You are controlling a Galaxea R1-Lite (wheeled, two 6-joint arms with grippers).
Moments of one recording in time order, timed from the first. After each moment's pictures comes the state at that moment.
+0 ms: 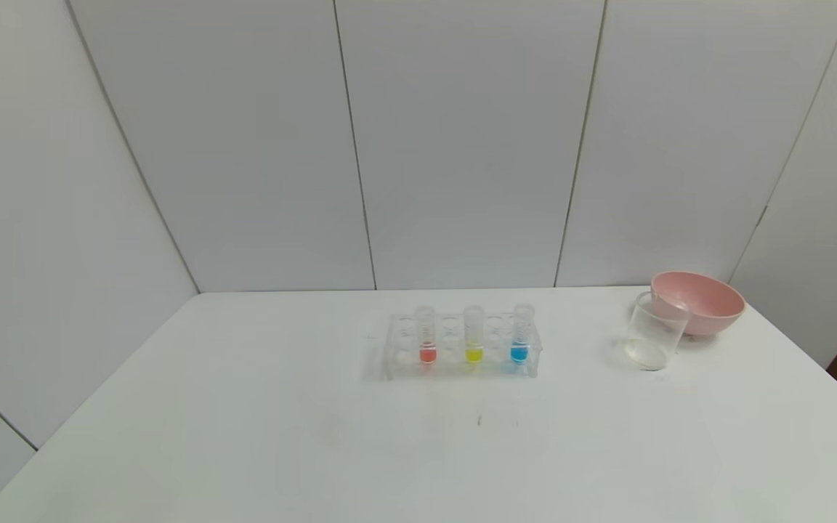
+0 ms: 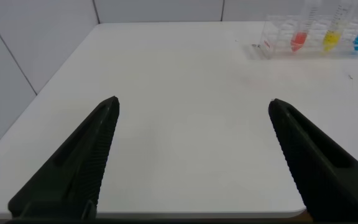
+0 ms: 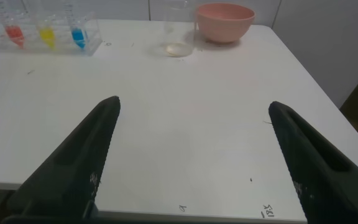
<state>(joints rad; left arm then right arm) 0.00 0.00 0.00 0.02 0.00 -0.02 0.01 0.00 0.00 0.00 0.00 0.00</state>
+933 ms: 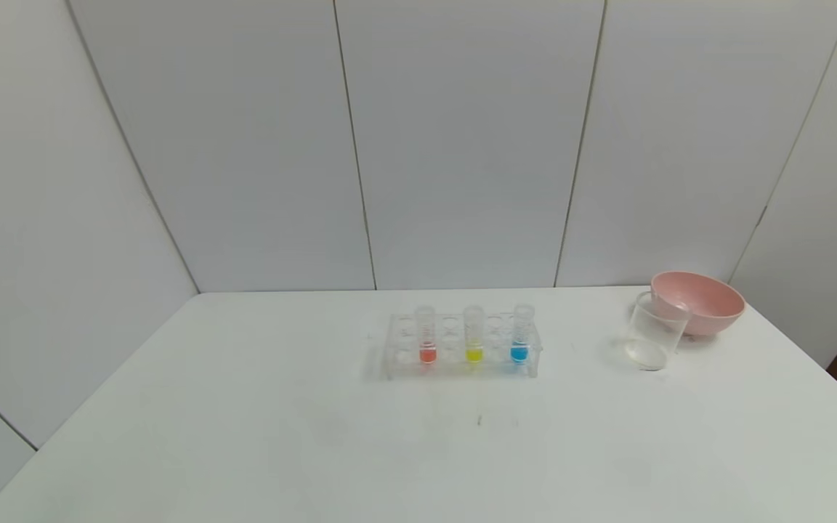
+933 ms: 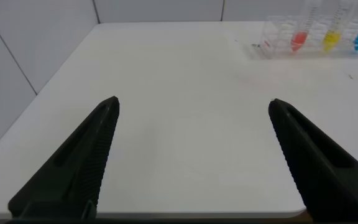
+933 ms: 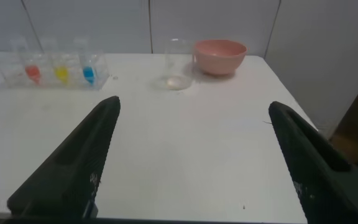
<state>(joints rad) 0.00 0.00 0.00 0.02 0.00 -0.02 0.01 0.07 -0.16 0.01 -0.01 0.02</state>
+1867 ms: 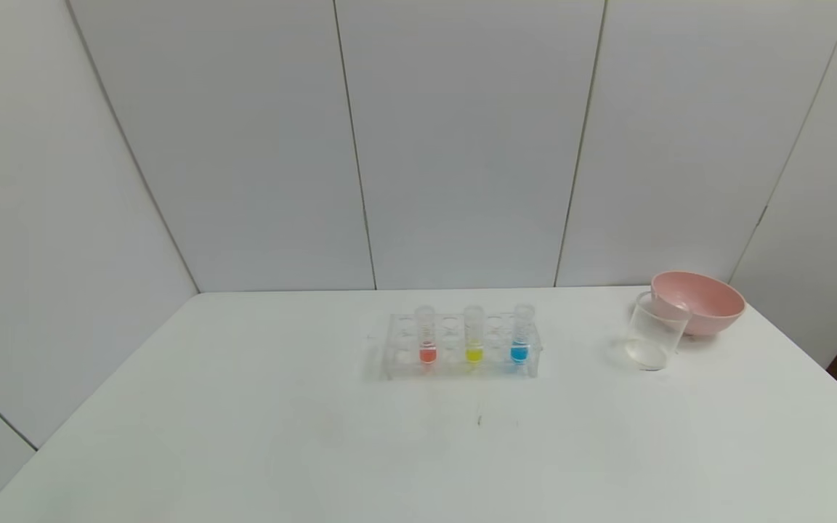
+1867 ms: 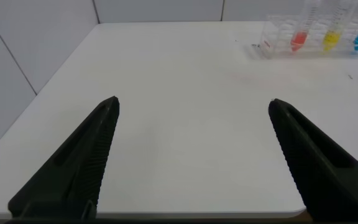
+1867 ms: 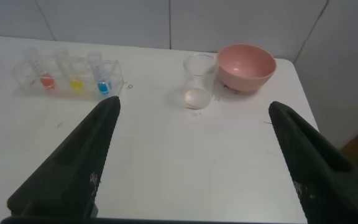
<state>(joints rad) 0.00 0.00 0.00 0.02 0.00 -0.02 0.10 0.80 -0.61 -0.05 0.00 0.01</state>
